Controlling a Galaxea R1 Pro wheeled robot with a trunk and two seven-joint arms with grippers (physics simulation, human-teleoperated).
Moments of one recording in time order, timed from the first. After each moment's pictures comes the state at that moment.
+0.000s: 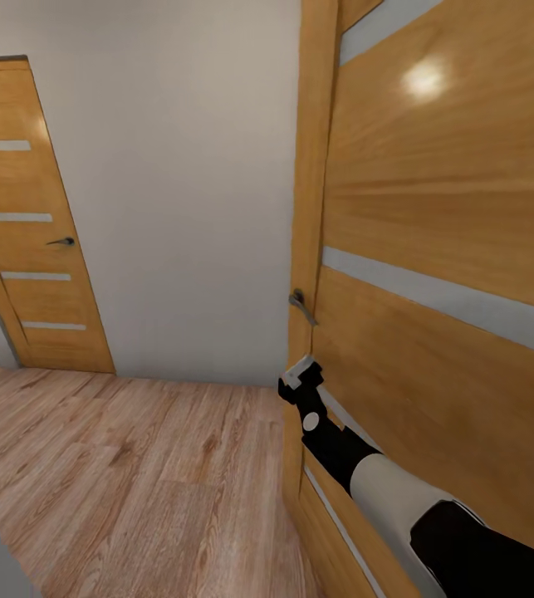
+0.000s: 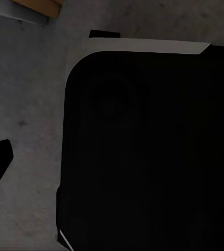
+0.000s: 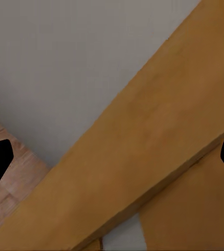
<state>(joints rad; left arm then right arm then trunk) 0.00 0.01 0.05 -0.09 0.06 -0.01 0.00 -0.92 0.17 0.51 -0.35 0.35 -0.08 -0.33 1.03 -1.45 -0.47</state>
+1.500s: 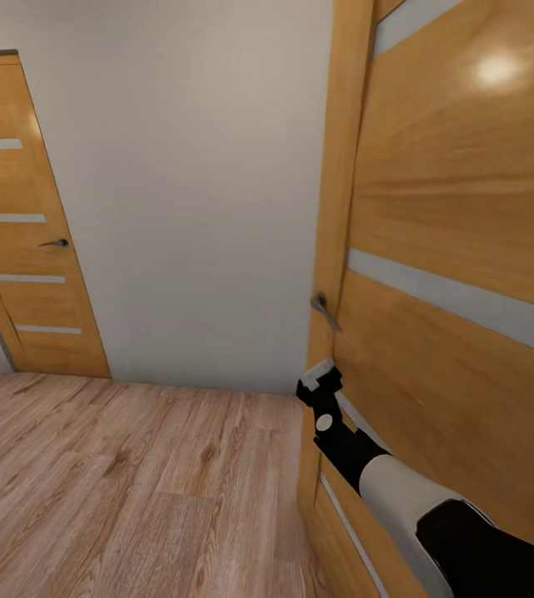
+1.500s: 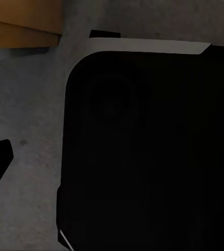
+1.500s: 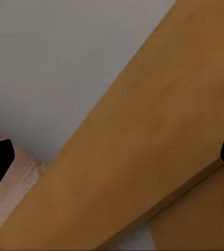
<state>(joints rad) 0.00 0.01 0.05 -0.09 0.06 -0.01 0.00 -0.92 0.15 0.40 -0.30 0.35 -0.08 -0.39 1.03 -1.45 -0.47</state>
